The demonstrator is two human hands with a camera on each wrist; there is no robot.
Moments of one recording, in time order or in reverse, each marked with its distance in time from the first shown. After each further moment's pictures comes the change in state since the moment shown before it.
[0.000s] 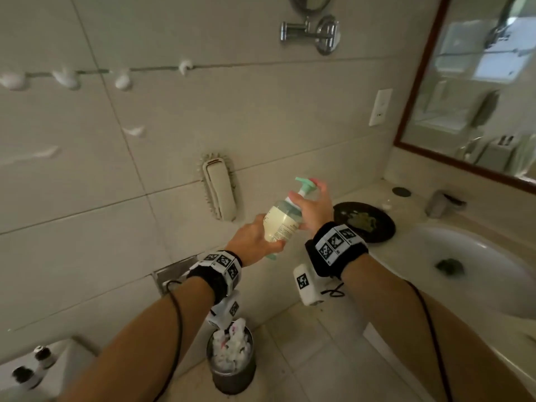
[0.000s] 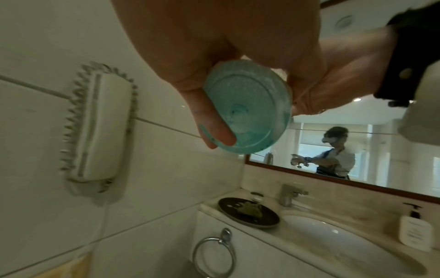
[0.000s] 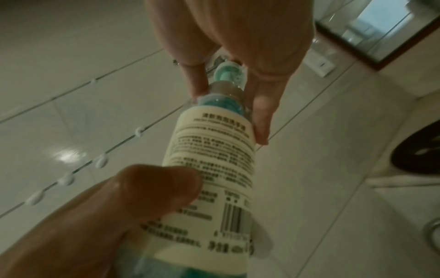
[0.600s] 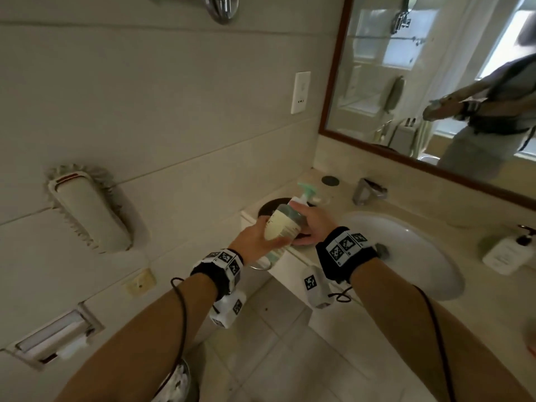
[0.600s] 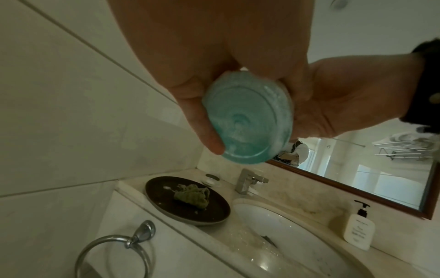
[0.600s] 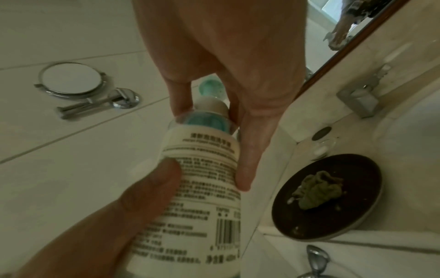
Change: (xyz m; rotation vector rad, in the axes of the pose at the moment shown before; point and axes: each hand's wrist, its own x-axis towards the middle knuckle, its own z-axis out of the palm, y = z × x) left_hand 0.174 0.080 0.158 -0.152 -0.307 0.091; right_hand 0.143 0.053 -0.176 0.010 -0.015 0.455
